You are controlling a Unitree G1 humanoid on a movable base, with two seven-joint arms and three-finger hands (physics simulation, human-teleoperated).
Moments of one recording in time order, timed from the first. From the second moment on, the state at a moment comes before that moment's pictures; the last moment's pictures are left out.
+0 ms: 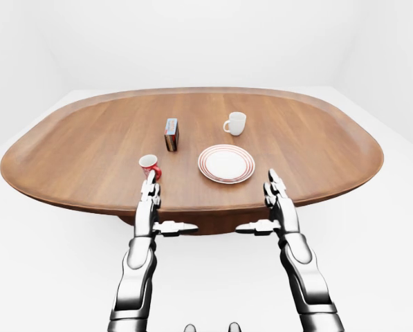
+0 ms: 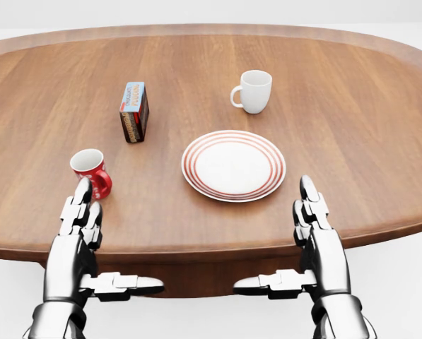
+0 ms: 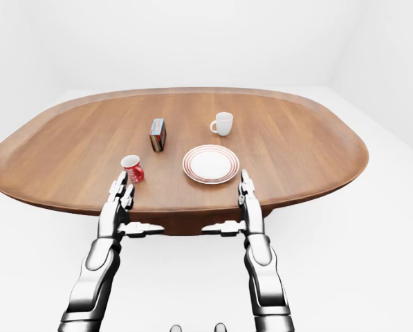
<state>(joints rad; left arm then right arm) -0.02 0.01 0.02 0.00 -0.02 0.01 -0.02 -0.01 -0.01 -0.02 -0.02 0.02 0.05 0.03</state>
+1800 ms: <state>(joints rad) -0.40 0.19 0.22 -0.56 -0.43 0.09 0.24 -0.07 -0.07 -0.16 -0.72 0.21 0.09 0.08</state>
